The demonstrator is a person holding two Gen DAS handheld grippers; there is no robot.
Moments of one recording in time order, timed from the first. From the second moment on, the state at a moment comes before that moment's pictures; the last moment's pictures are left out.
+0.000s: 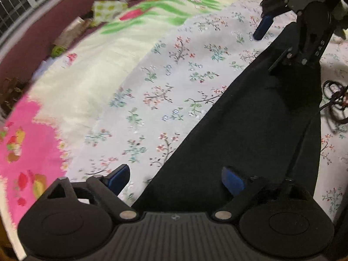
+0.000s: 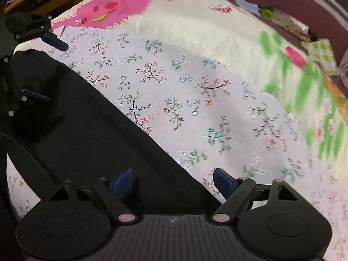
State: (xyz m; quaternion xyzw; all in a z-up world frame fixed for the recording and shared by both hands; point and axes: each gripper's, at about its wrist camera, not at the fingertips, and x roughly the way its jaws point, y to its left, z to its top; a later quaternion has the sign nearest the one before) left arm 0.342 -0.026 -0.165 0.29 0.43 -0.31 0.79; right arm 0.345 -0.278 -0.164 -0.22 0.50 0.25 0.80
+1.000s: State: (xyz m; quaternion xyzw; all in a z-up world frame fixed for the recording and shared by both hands) left arm 0.326 0.010 -0.181 0.25 0.54 -0.31 0.75; right arm 0.315 -0.276 -0.156 -0.17 0.57 0.27 0.76
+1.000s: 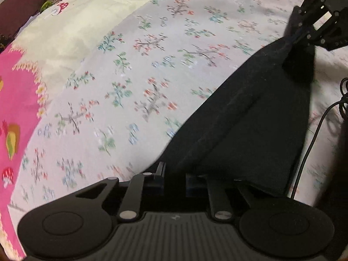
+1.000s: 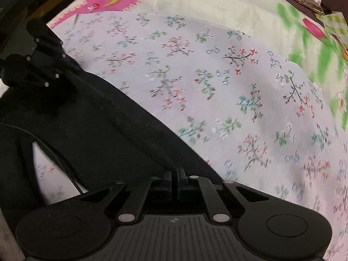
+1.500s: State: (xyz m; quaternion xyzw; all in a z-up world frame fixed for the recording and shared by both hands) left arm 0.269 -0.008 -0.174 0.40 0.41 -0.34 0.74; right arm 0.264 -0.276 -0.130 -0.14 0.57 0.28 0.76
